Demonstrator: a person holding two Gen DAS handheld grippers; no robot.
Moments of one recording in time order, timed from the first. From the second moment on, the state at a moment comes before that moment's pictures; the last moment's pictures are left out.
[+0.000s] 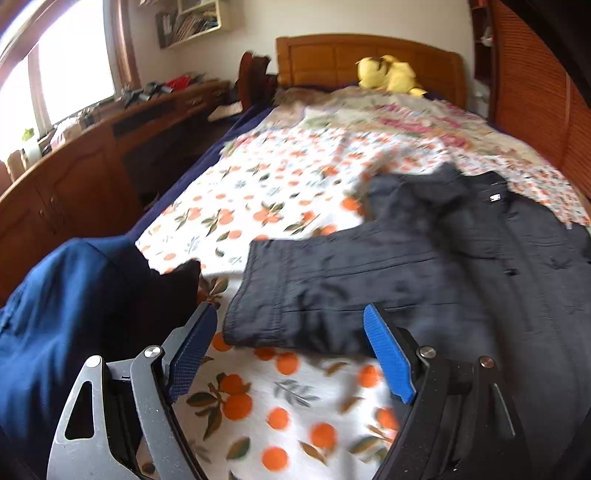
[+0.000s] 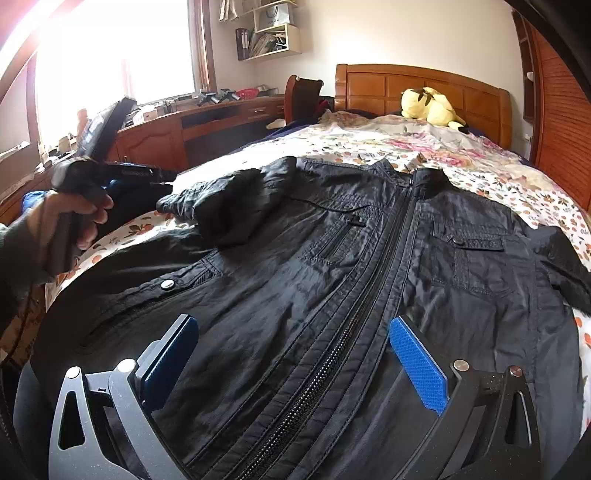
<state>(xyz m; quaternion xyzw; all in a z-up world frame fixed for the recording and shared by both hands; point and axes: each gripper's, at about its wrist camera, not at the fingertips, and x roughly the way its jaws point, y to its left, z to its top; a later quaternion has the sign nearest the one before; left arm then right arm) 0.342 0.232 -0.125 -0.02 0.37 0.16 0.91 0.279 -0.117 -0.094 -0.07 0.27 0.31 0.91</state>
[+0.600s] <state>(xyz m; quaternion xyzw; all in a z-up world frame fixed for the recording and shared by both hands) 0.378 0.273 -0.183 -0.11 0.45 0.16 0.87 0.280 -0.116 -0.093 -0.08 0.28 0.31 0.91</state>
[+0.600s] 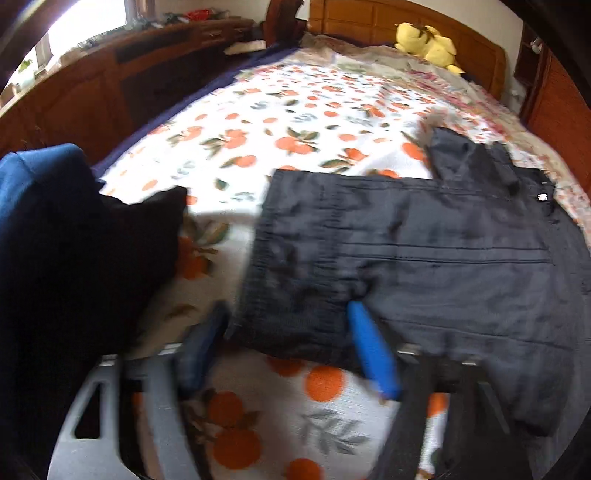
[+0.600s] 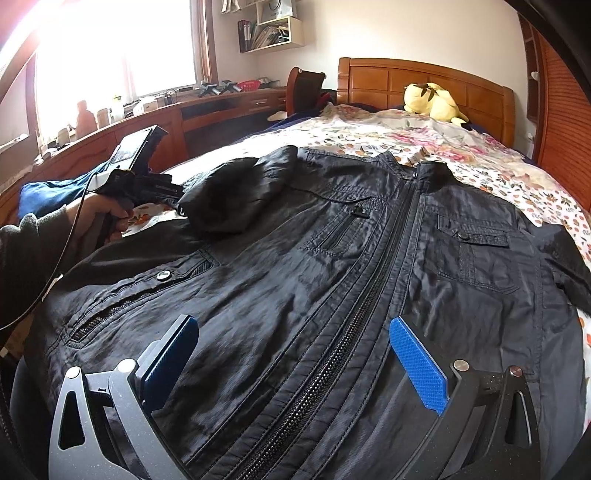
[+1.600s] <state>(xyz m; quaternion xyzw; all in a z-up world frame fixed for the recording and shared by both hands) 0.229 0.034 -0.016 0.06 0.29 0.01 0.96 0.244 -0.167 -0.082 -0.06 0.23 0.26 0.94</state>
